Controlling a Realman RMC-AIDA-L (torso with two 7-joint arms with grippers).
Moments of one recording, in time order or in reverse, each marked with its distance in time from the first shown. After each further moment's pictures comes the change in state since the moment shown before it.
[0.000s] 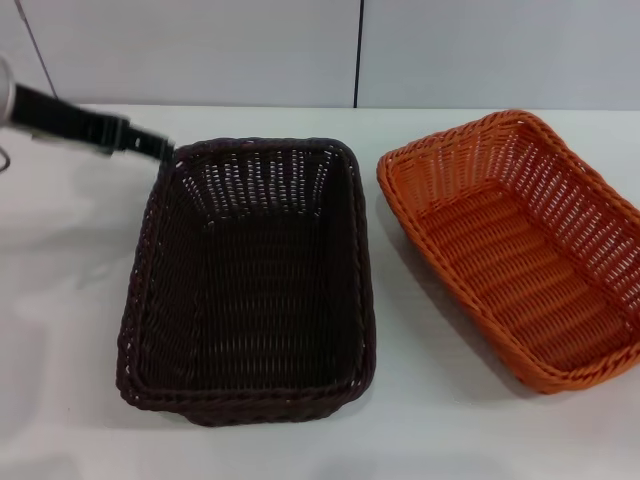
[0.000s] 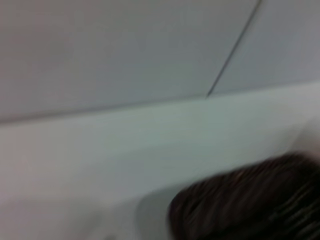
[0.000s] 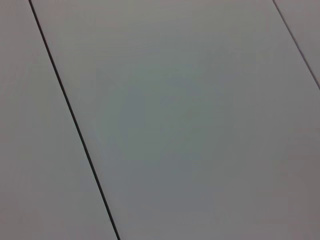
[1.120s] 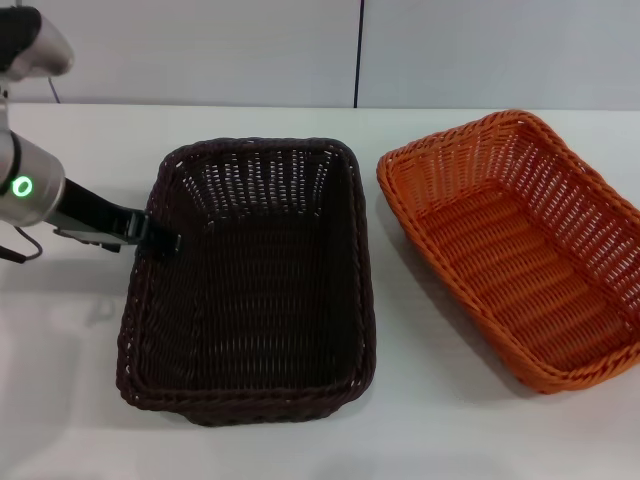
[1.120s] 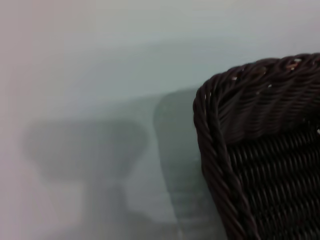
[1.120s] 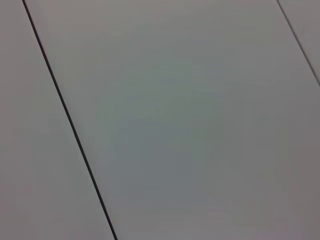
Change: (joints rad) left arm -0.001 -0.103 0.060 0.086 0.221 0.002 -0.102; right arm 0.009 -0.002 0.000 0.000 0.000 0.058 -0.001
